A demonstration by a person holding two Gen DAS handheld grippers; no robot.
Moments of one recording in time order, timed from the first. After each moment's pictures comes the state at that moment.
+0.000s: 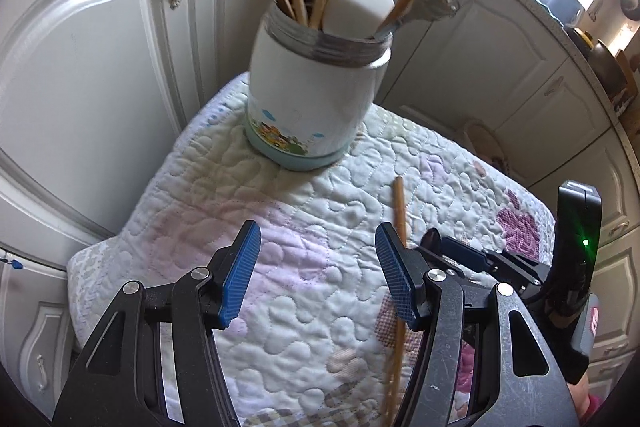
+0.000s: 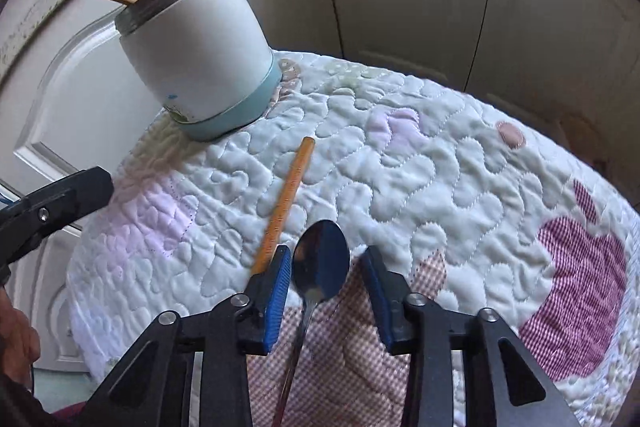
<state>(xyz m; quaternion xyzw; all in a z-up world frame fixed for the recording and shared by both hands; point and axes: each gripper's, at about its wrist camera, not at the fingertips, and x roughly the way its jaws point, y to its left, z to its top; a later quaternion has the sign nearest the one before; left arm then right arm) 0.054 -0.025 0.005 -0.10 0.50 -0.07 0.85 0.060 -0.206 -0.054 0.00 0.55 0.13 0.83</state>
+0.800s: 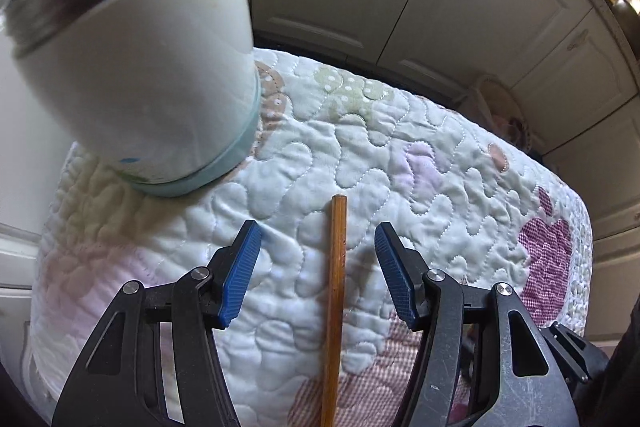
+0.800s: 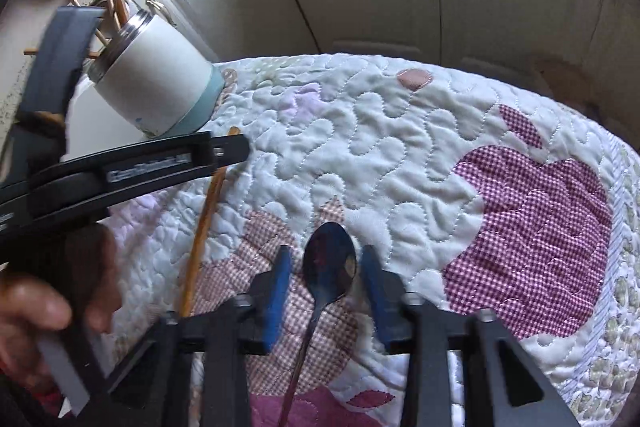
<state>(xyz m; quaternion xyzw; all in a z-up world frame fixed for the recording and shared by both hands) 0.123 -0.121 -0.050 -0.05 0.57 -0.06 0.82 0.038 -0.286 -0.055 0.10 0.57 0.13 0.81</state>
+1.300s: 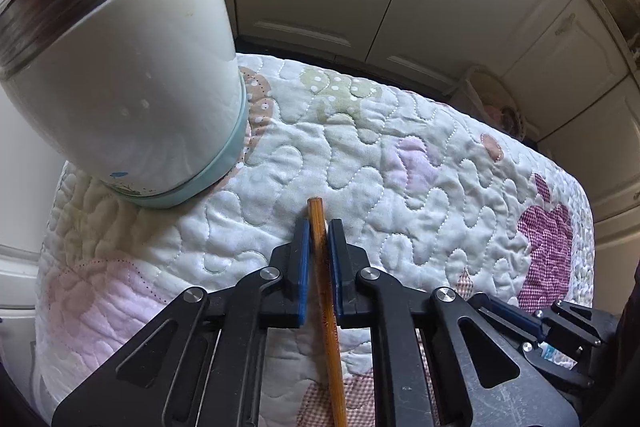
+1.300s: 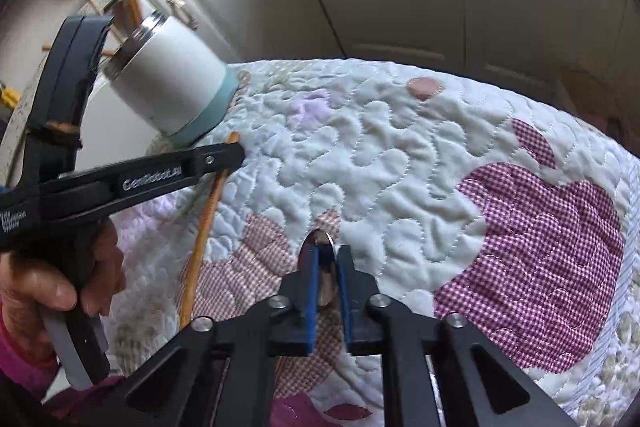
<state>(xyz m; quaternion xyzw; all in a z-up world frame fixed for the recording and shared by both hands) 0.125 -0.122 -0.051 -0.03 0.56 -0.09 0.82 0.046 -0.298 -0.055 0.07 0.55 0.17 0.82</state>
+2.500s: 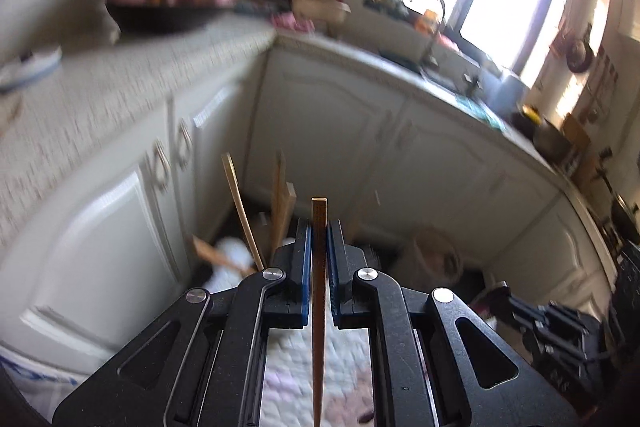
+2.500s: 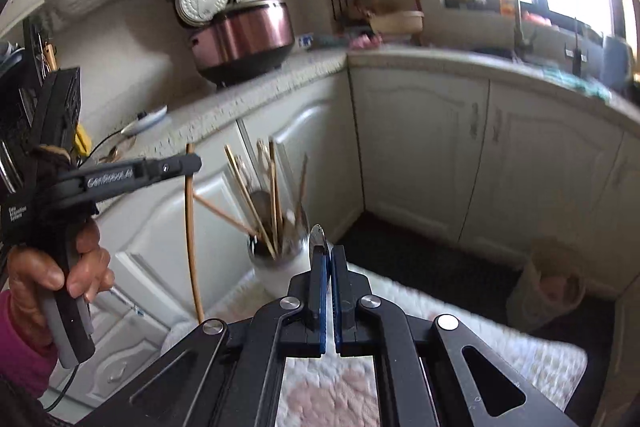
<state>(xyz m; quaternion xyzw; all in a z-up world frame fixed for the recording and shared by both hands) 0.093 0.014 0.205 -0.12 0.32 -0.11 0.93 0.043 -0.224 0.190 0.01 0.33 0.18 0.93</state>
